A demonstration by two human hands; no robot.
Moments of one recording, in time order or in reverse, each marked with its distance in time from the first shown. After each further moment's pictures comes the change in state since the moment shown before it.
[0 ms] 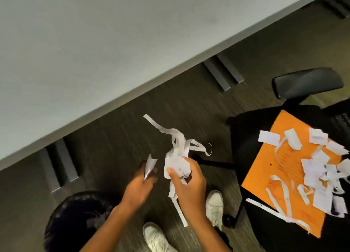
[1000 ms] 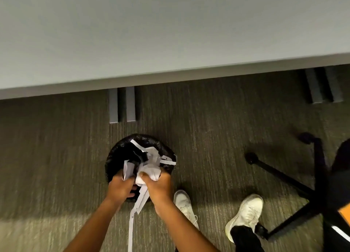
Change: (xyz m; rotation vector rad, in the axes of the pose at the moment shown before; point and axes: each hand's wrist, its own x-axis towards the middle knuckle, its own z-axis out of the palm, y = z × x) left_hand -0.110 -0.289 -0.137 -0.559 0.366 -0.634; right_hand -0.197 0.088 0.286 -0.135 -0.579 0.528
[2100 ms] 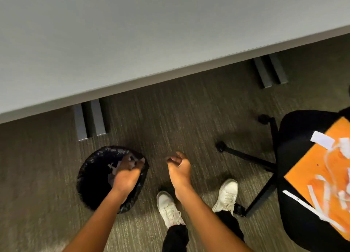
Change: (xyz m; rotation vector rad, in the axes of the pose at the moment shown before) left_hand -0.028 0.066 0.093 0.096 -0.098 0.258; right_hand 0.025 -0.032 -0.140 0.208 0.306 -0.013
